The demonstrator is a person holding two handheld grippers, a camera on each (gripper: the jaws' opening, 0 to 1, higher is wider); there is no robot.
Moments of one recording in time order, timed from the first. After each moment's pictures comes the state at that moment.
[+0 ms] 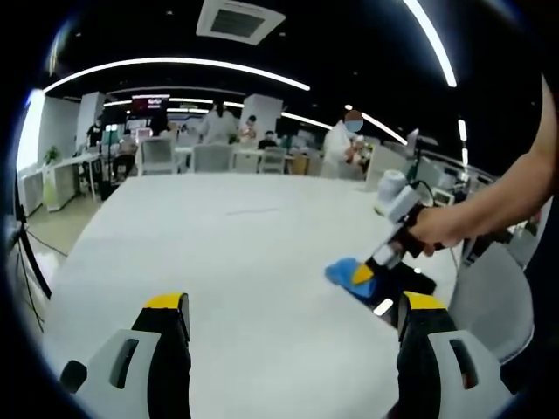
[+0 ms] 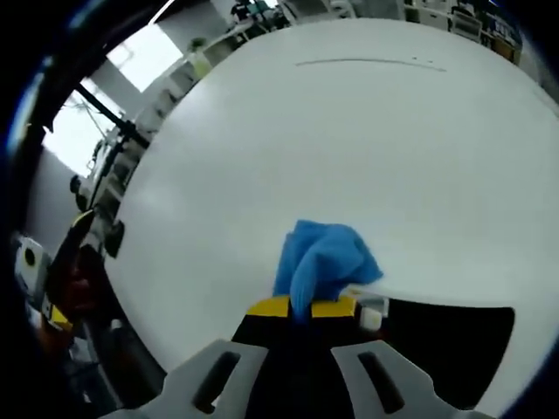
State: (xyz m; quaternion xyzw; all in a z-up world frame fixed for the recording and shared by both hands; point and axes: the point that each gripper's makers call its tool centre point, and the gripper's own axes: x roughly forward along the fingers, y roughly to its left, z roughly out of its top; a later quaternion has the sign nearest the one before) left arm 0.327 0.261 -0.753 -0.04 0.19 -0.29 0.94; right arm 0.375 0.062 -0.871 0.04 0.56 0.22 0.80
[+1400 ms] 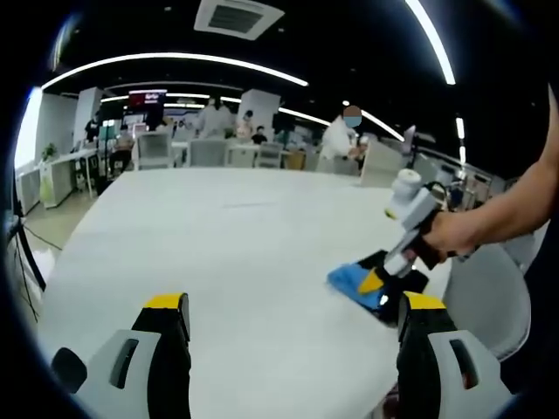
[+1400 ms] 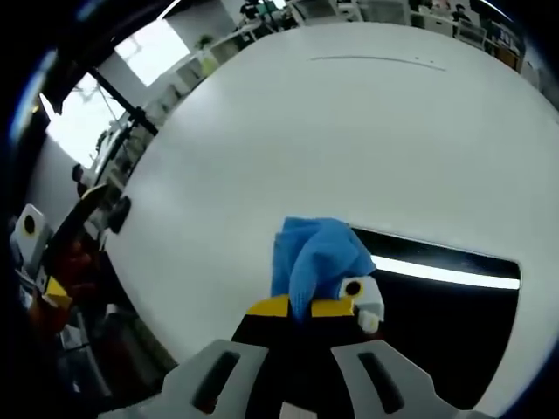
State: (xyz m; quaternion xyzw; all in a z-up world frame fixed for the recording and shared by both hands) left arm 0.307 0.244 -0.761 -0.04 0.20 -0.31 0.93; right arm 0.323 0.066 -0.873 0.02 0.55 0.22 0.80
